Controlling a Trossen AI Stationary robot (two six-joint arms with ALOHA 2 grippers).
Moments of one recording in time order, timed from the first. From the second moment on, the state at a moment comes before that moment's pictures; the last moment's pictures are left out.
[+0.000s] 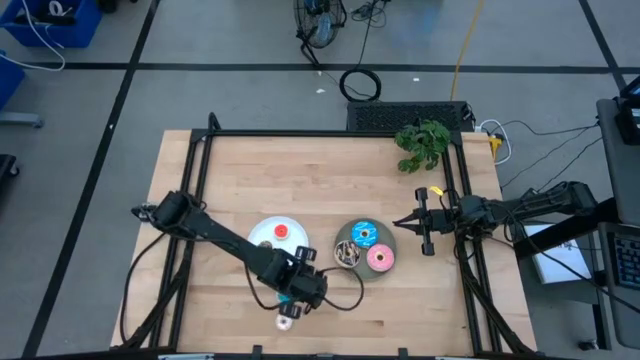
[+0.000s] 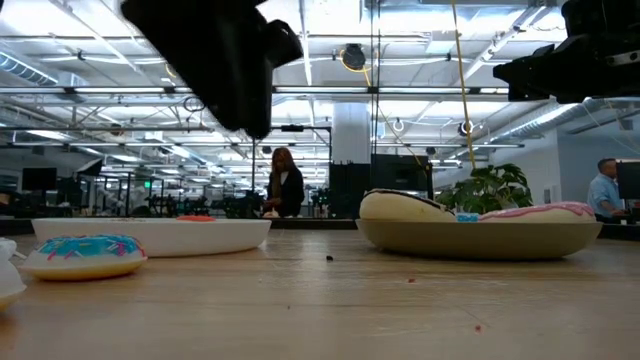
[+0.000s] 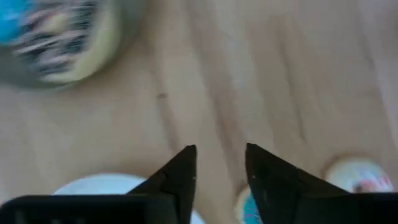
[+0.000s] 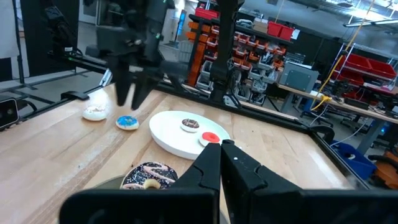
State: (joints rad) left arm -0.46 1.99 1.61 -0.87 -0.13 -0.16; right arm 0.15 0.41 0.05 0.35 0.05 -0.25
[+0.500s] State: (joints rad) left arm -0.50 2.01 1.61 -0.87 -0.07 -0.01; right arm 0.15 0.41 0.05 0.35 0.05 -0.25
